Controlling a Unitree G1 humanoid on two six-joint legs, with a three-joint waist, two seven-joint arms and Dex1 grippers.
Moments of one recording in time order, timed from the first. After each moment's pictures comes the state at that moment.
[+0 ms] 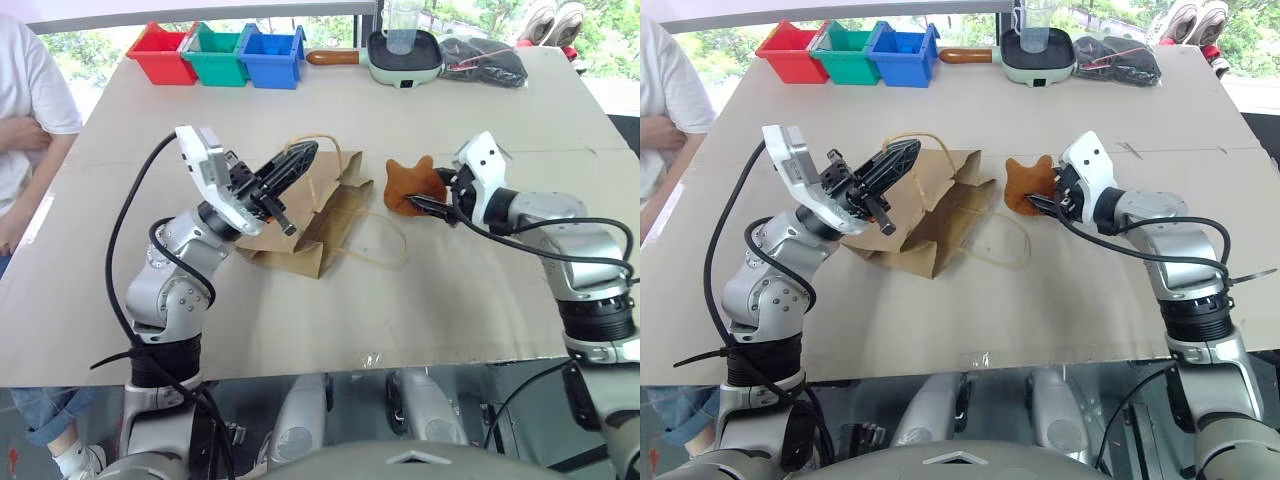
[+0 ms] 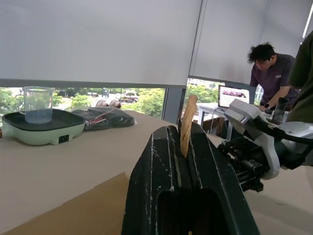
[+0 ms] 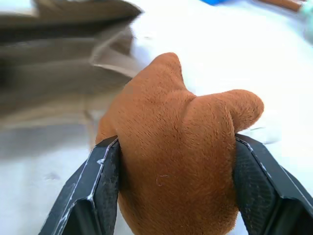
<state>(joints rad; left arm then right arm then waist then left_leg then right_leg) -0.38 0.41 0.17 -0.27 -0.72 0.35 -0.75 -0.60 -0.44 0.11 -0.10 0.29 0.69 0.74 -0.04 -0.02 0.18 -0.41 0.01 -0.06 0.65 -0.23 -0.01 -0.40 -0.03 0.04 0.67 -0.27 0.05</state>
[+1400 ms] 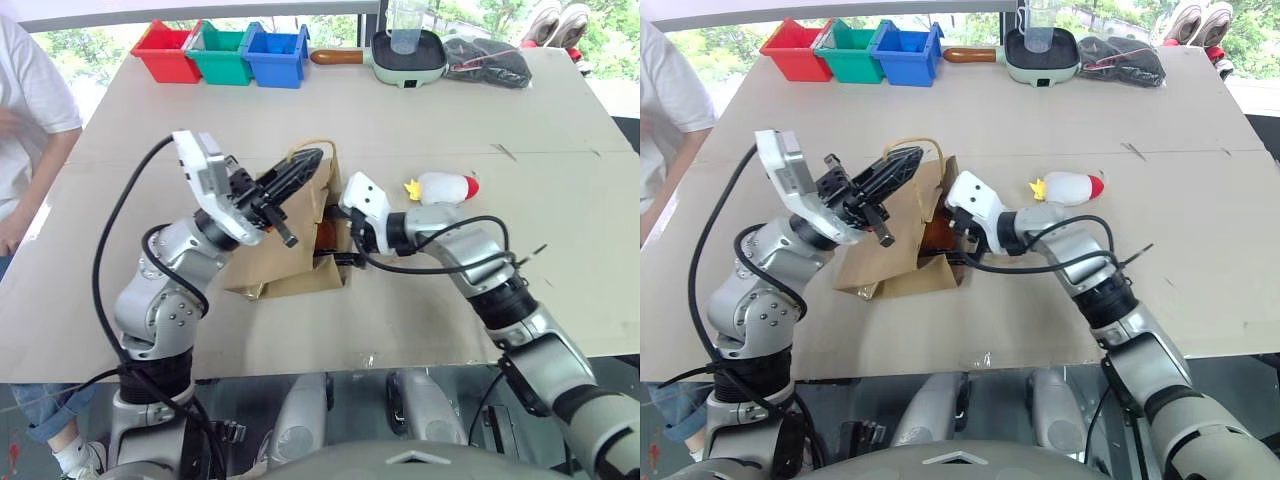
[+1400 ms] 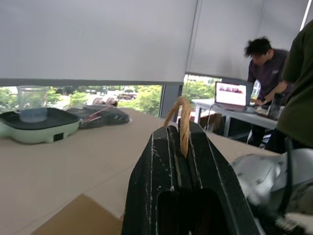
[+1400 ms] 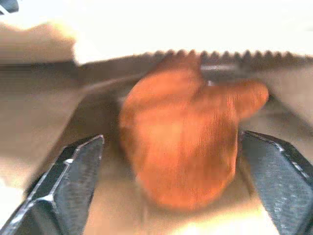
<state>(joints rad) -0.31 0.46 0.19 -0.38 -0.76 0.39 -0.71 -0.71 -0.25 0.40 0.04 0.24 0.57 0.89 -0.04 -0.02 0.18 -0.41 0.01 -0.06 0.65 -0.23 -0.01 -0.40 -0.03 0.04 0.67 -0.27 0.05</state>
